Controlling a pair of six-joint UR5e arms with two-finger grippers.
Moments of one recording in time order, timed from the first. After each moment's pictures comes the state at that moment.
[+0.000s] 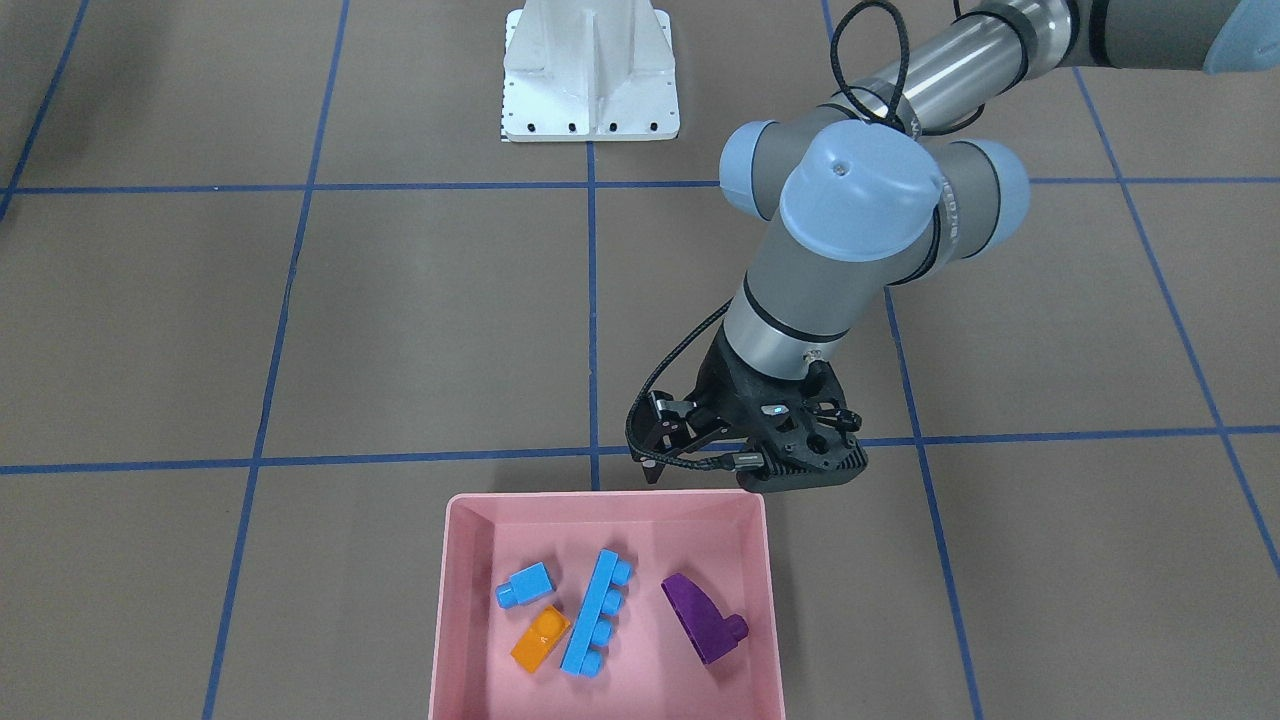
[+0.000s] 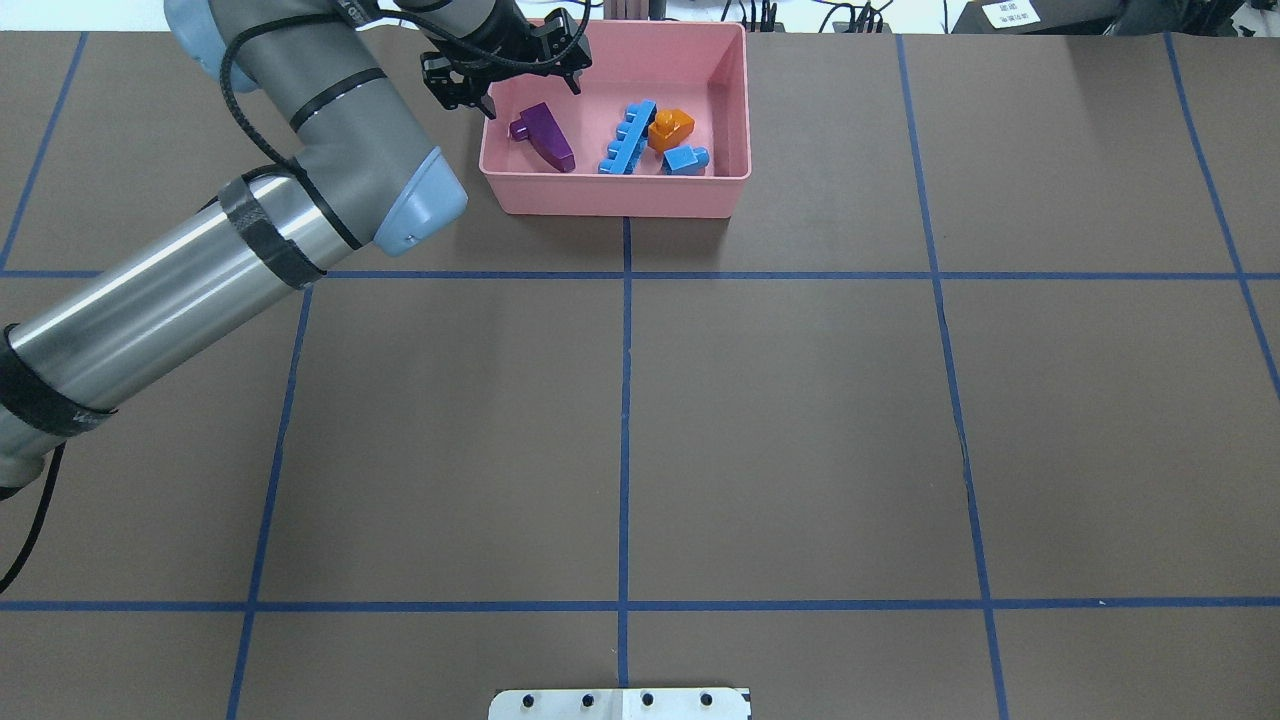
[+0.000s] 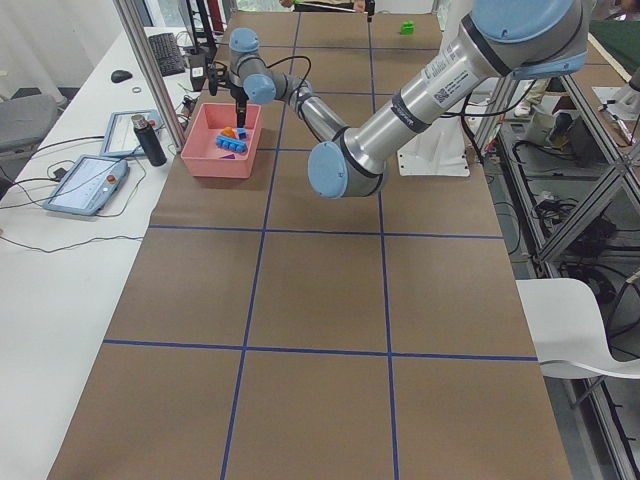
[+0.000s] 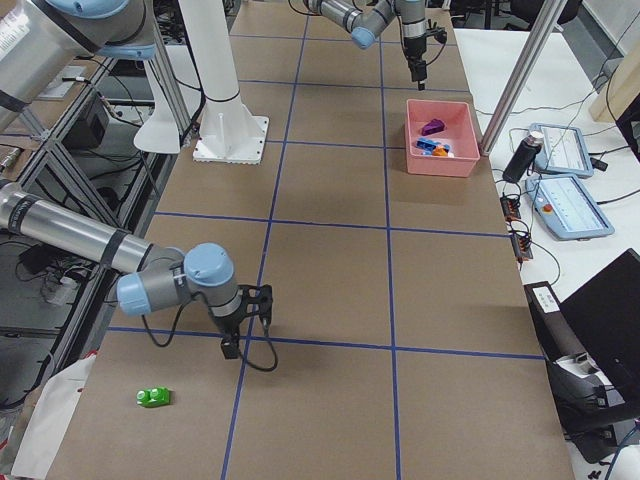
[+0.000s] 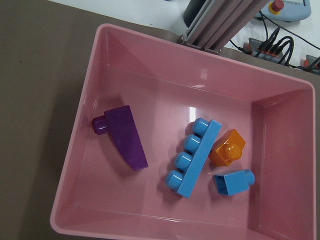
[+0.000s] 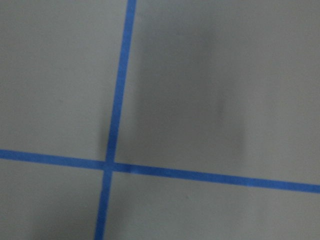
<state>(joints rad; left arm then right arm) -0.88 -2.50 -1.32 -1.88 -2.05 -1.23 1.32 -2.36 1.74 -0.72 2.24 0.24</state>
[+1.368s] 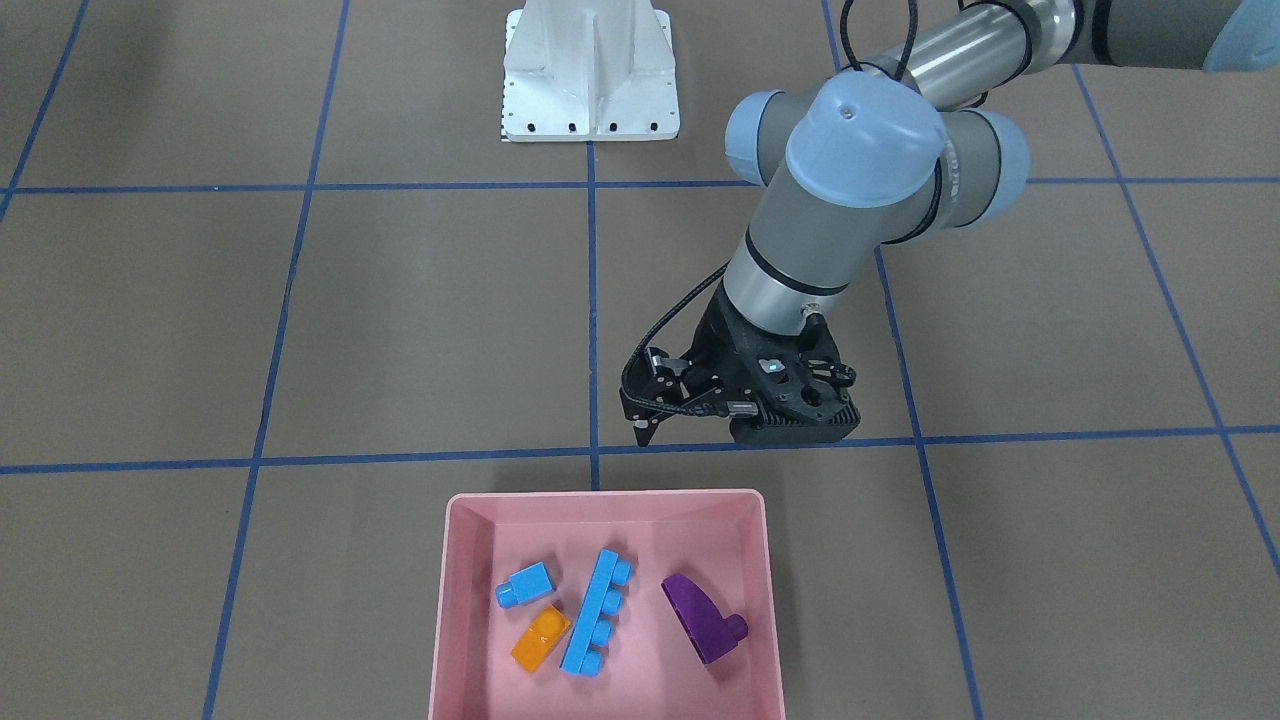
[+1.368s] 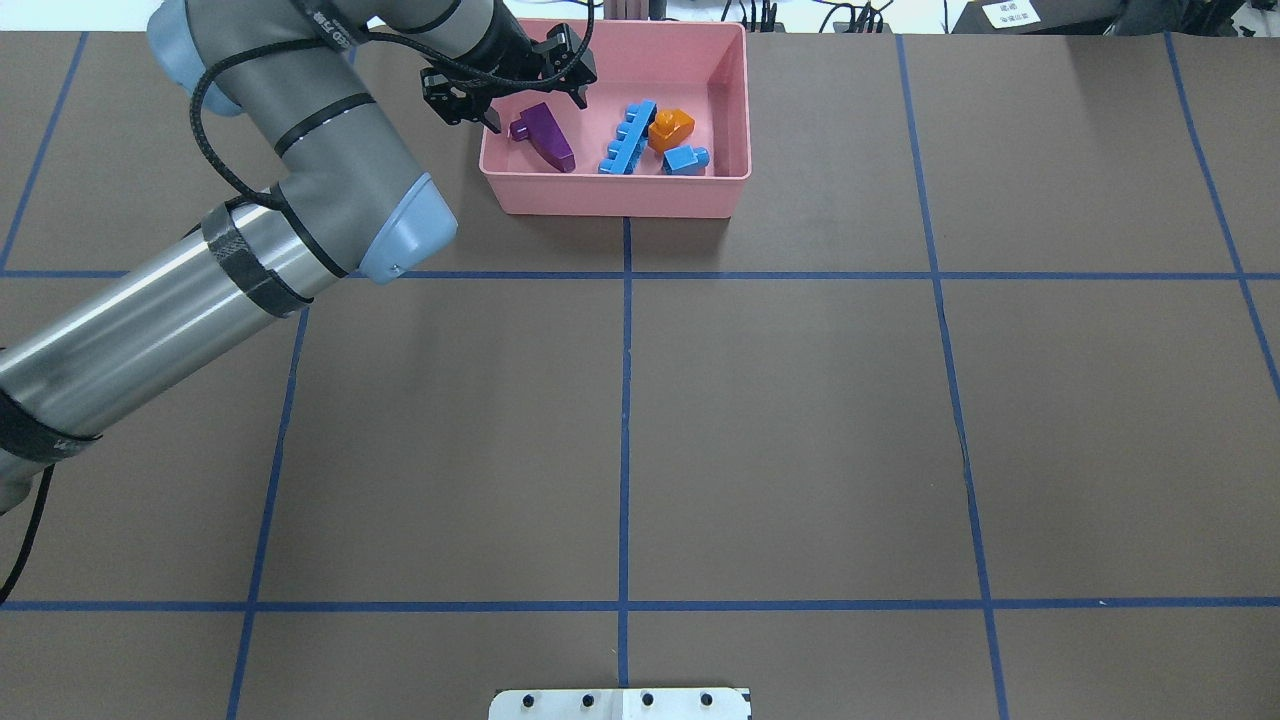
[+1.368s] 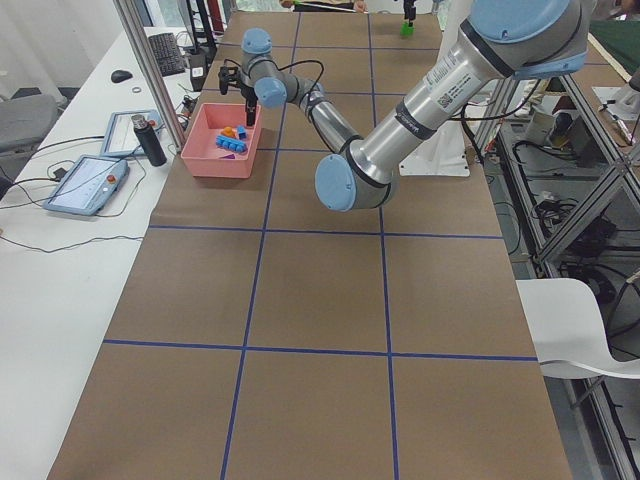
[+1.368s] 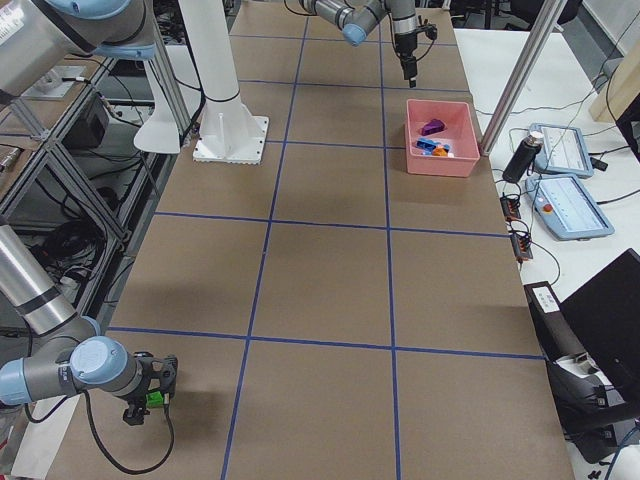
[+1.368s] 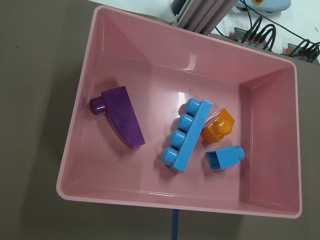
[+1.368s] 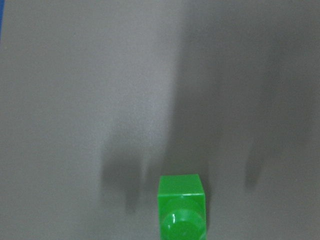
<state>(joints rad) -0.86 -2.47 -1.40 -1.88 -2.05 -1.24 1.31 -2.39 1.31 -0.37 2.36 0.11</state>
